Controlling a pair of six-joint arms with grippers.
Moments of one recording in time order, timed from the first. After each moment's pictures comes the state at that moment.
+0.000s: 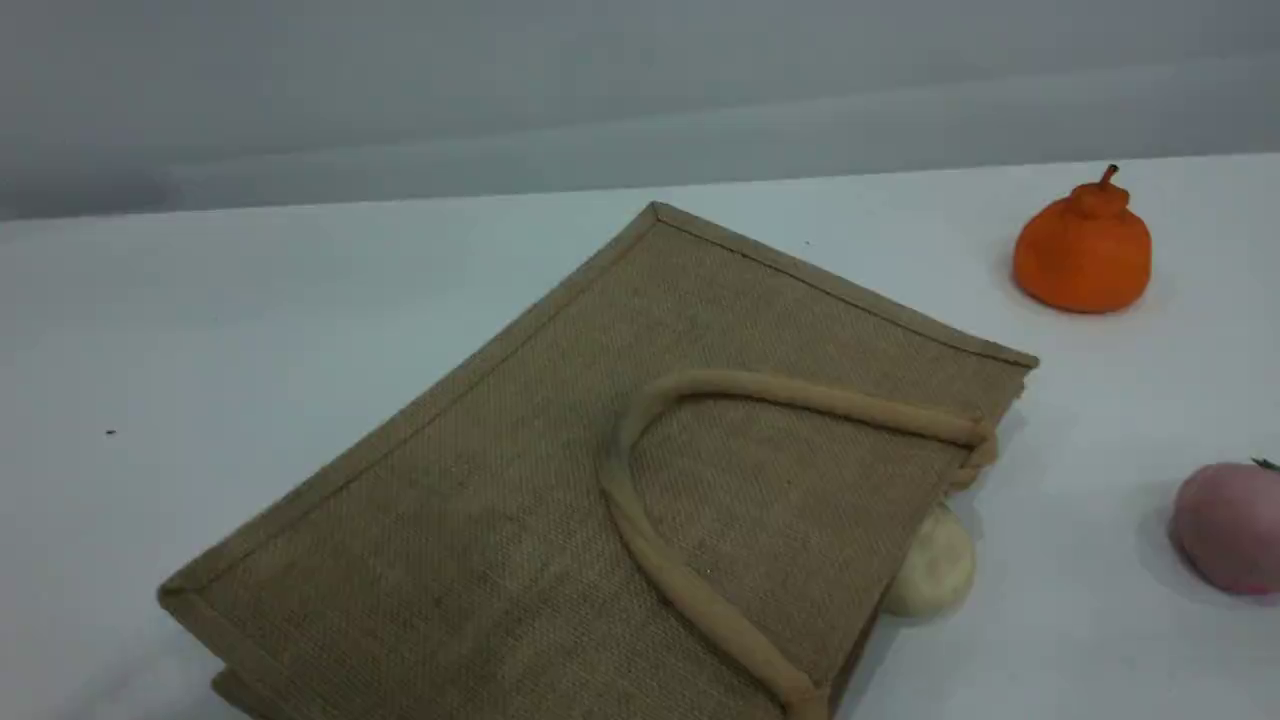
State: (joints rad) left arm -0.42 1.30 -1.56 -0.53 1.23 0.54; right arm 0.29 0.10 -0.77 0.04 1.21 0.00
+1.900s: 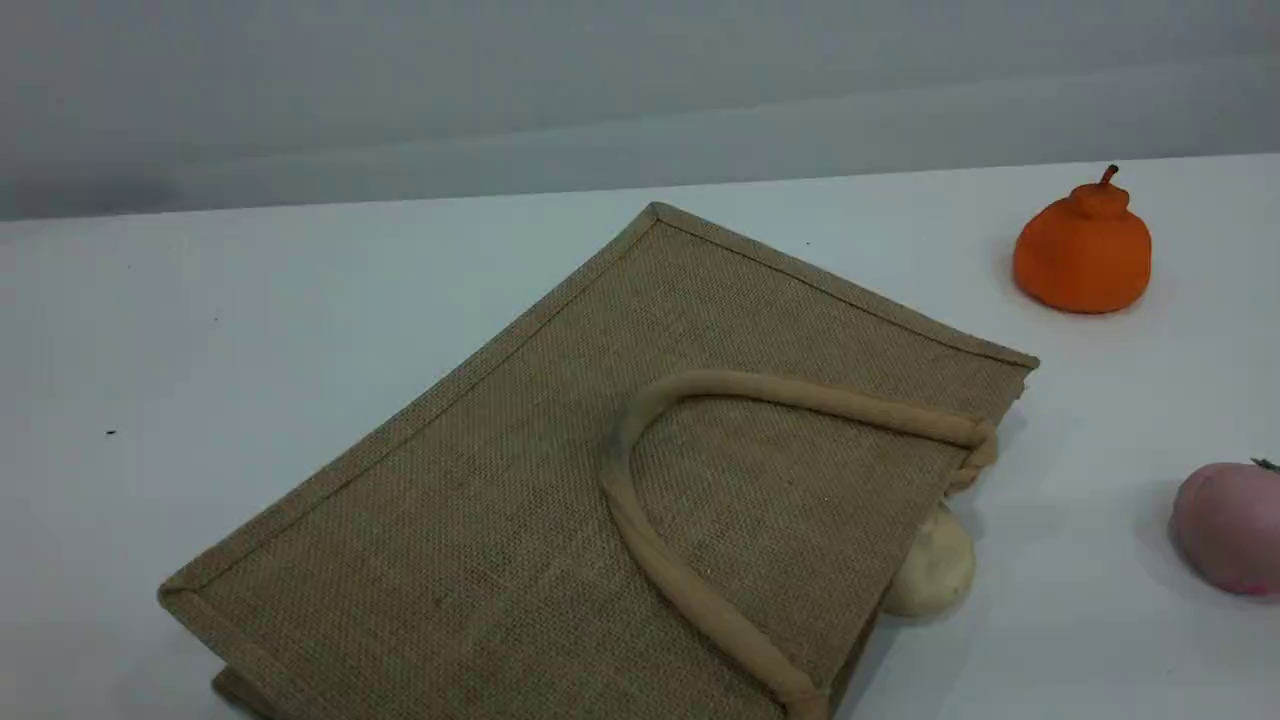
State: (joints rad) left arm -0.42 0.14 -0.50 -0.07 1.08 0.06; right arm -0.03 0.00 -0.51 0.09 1.06 -0.01
